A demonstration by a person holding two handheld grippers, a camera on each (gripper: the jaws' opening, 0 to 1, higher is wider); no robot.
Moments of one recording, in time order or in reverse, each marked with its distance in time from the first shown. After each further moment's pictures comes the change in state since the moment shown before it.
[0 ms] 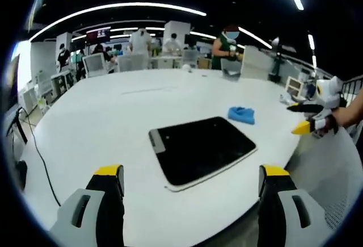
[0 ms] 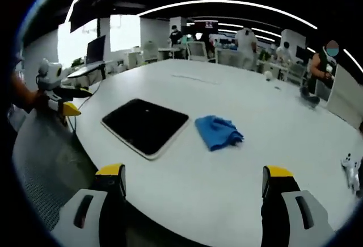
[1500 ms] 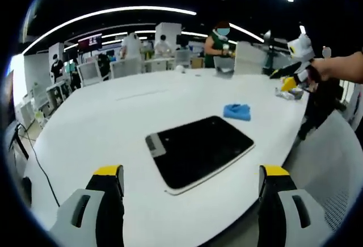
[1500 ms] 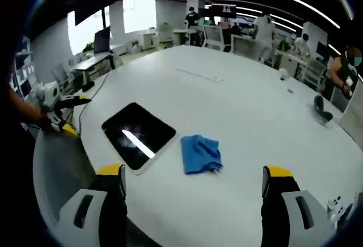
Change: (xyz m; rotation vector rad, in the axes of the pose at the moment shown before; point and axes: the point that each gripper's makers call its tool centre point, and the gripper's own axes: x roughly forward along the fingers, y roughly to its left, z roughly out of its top) left arm -0.001 -0.010 0.001 0.102 0.014 -0.028; right arm 0.016 -0.064 0.084 -0.090 0.202 0.157
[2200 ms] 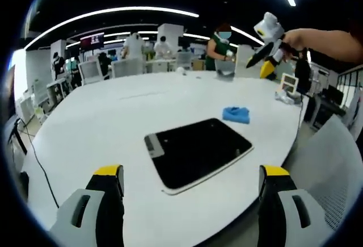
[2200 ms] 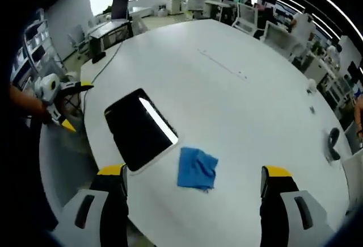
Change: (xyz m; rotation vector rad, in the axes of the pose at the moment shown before) left arm -0.001 -0.003 0.003 -0.031 -0.015 -0.011; right arm 0.030 -0.007 0.062 -0.175 0.267 0.124
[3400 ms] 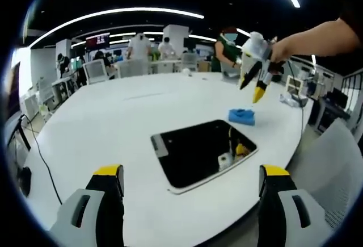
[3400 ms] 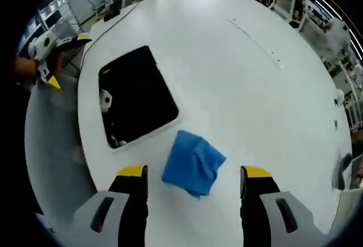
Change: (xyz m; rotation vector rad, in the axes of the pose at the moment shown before) left arm -0.003 0.011 -0.001 -0.035 -0.007 0.055; right arm 0.086 -0.010 -0.033 -0.193 0.176 0.088
